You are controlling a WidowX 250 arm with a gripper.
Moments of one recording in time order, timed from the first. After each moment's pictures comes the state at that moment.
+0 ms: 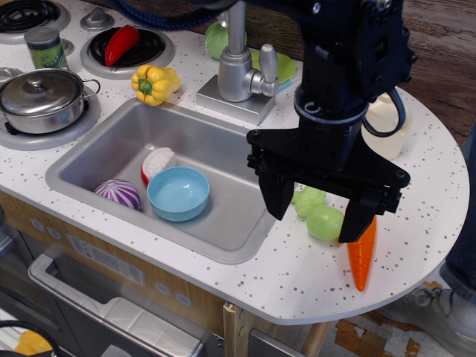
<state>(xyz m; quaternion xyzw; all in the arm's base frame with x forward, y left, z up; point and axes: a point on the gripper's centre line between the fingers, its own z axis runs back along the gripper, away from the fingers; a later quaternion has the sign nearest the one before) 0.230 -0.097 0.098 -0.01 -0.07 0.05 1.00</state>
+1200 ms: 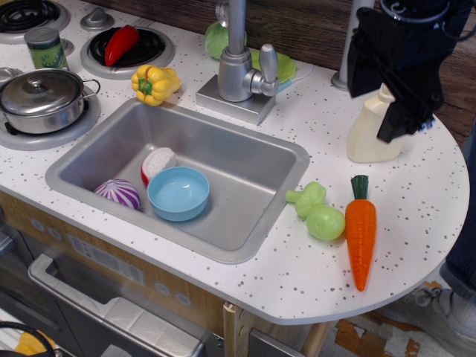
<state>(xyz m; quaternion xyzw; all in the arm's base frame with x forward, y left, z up) 0.351 -0.106 0.130 0.07 -0.15 -0.36 0.92</state>
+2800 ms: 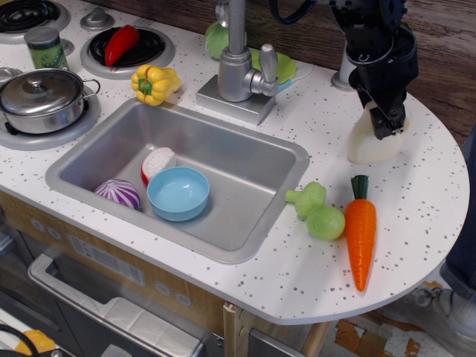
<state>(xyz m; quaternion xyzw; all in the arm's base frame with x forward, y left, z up) 0.427 -0.091 0.057 0.00 -0.24 -0.41 0.88</state>
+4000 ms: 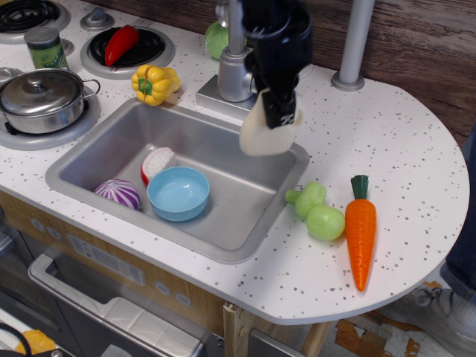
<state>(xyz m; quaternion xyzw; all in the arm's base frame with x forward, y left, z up) 0.353 0.004 0.064 0.03 -0.15 -0.39 0.91</state>
